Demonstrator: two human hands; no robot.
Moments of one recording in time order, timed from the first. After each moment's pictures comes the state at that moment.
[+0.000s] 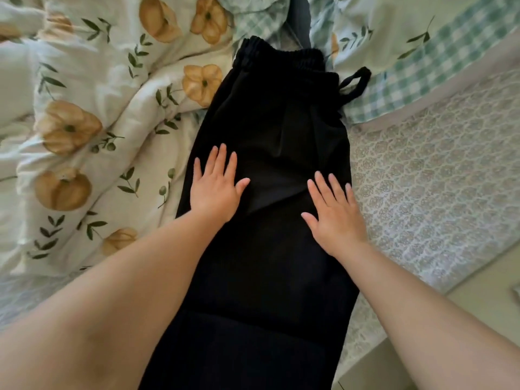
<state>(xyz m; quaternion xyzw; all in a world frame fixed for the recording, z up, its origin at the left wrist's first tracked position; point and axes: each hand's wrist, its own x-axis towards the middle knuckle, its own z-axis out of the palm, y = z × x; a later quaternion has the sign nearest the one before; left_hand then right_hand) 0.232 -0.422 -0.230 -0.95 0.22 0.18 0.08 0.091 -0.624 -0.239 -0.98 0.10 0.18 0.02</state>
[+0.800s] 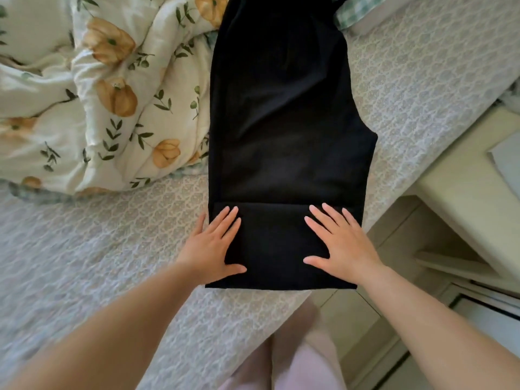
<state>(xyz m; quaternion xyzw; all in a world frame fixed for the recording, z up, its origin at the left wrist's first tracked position) 0.035 -0.209 -0.199 -0.82 0.47 0.31 0.11 -0.120 -0.463 -0.183 -0.96 0.07 0.27 0.10</state>
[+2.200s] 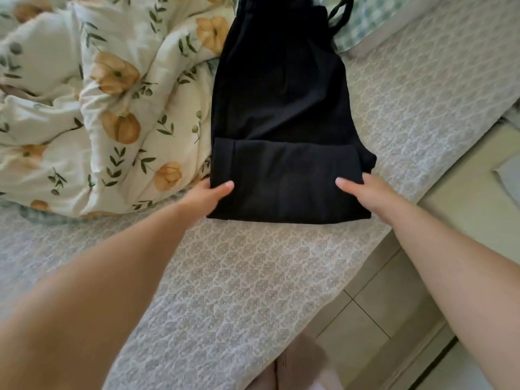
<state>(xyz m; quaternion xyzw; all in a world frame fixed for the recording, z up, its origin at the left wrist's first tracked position) 0.138 -0.280 -0.171 -0.79 -0.06 0.47 -0.37 -0.032 -0.564 -0.173 -0.68 0.46 0.17 0.54</state>
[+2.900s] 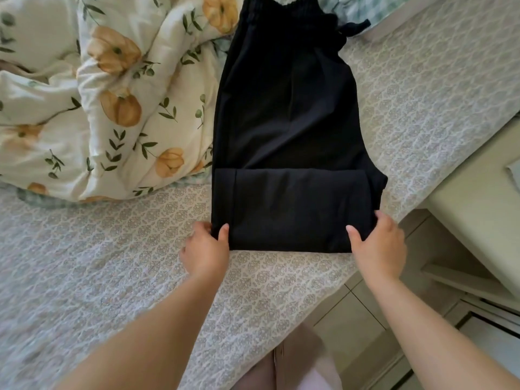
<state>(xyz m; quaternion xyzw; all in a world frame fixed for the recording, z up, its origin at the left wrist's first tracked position) 0.028 -0.242 -0.201 -0.95 -0.10 0.25 -0.12 -0.112 -0.483 -0.187 -0.84 0.50 0.10 0.16</state>
